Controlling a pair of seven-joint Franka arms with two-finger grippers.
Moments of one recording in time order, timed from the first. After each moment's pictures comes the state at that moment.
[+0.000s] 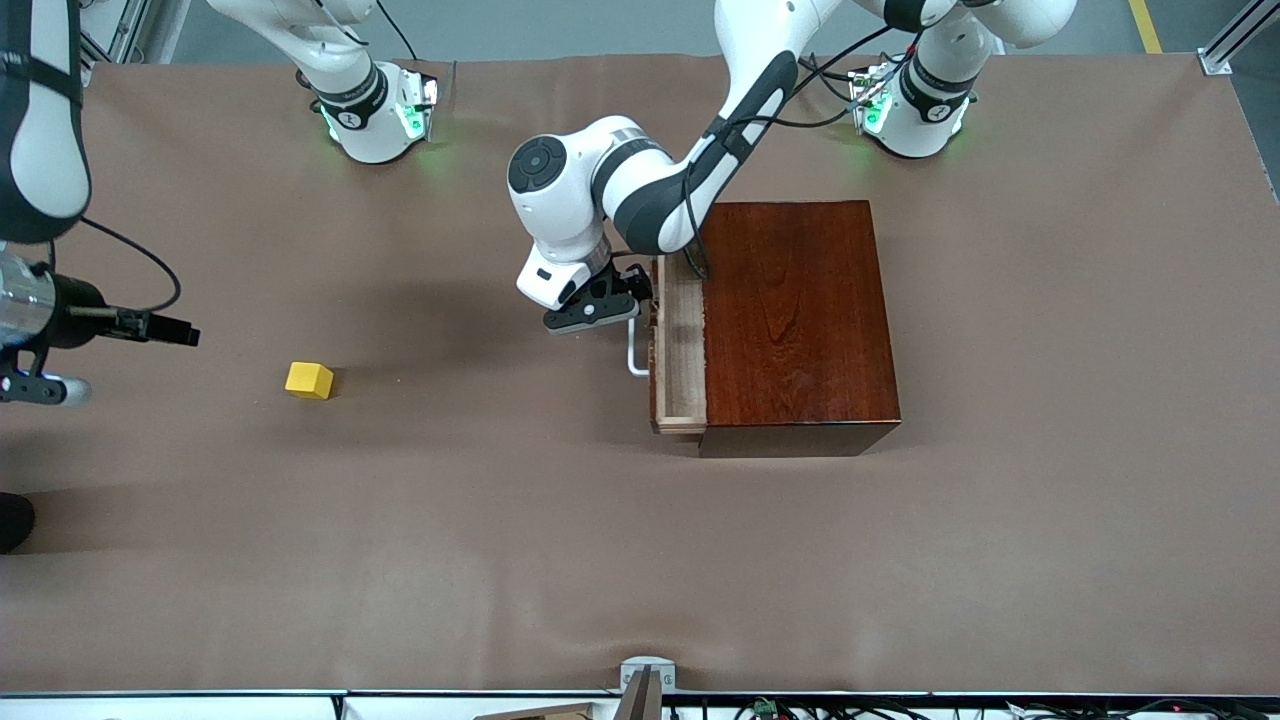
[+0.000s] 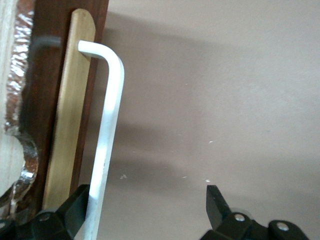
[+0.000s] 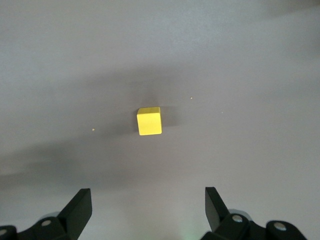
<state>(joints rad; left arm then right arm) -1.04 0.81 0.11 -1.20 0.06 1.97 -1.18 -0.09 0.22 -0.04 -1.62 0.02 1.62 0.04</state>
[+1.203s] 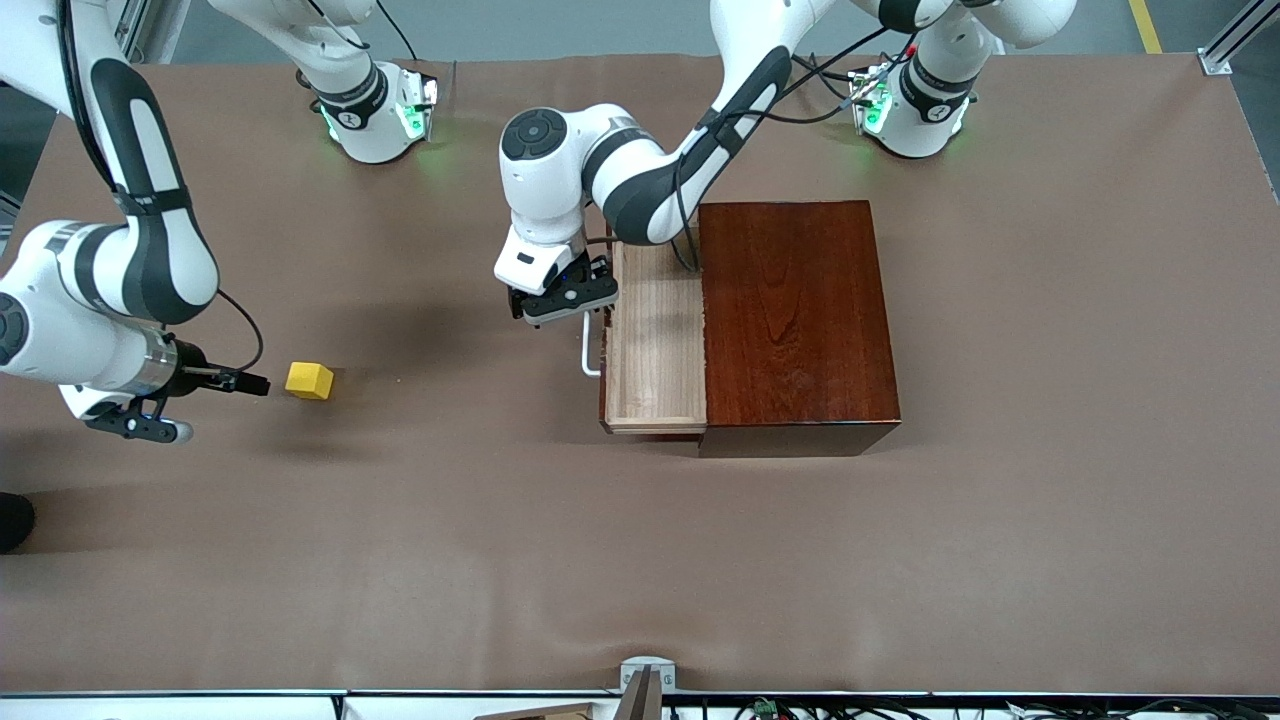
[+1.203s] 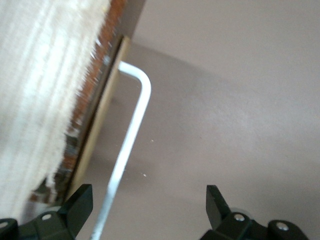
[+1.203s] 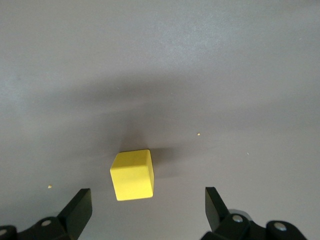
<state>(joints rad) -1.04 0.81 0.10 -1.15 0.05 2.07 -1.34 -0.11 0.33 -0.04 -1.95 0.02 2.13 0.05</state>
